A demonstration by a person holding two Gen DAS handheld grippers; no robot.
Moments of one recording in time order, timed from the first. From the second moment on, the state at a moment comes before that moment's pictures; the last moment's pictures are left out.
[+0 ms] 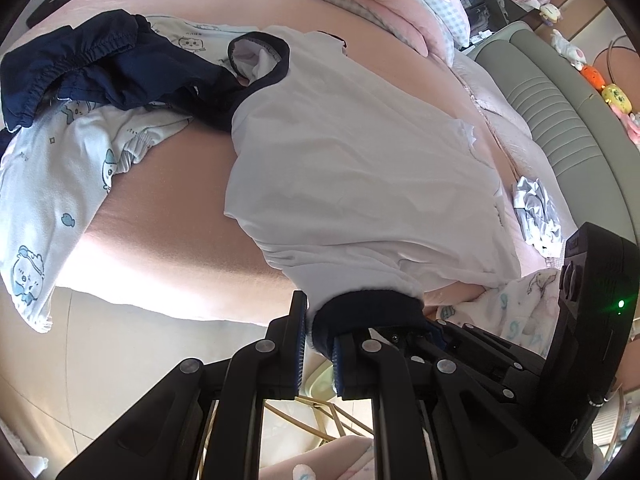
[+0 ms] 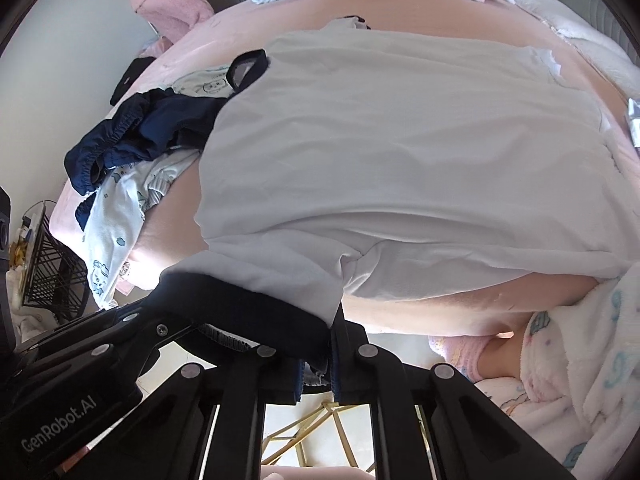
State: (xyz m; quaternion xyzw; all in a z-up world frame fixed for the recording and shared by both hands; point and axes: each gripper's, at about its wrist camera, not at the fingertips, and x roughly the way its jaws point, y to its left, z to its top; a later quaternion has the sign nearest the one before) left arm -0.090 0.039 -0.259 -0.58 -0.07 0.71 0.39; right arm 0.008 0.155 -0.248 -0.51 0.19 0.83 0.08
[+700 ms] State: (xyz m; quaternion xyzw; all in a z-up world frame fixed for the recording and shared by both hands) left arm -0.070 0.038 -0.258 -0.58 -0.06 0.69 0.42; right arm 0.022 0.167 -0.245 -0.51 0.30 0.81 0.02
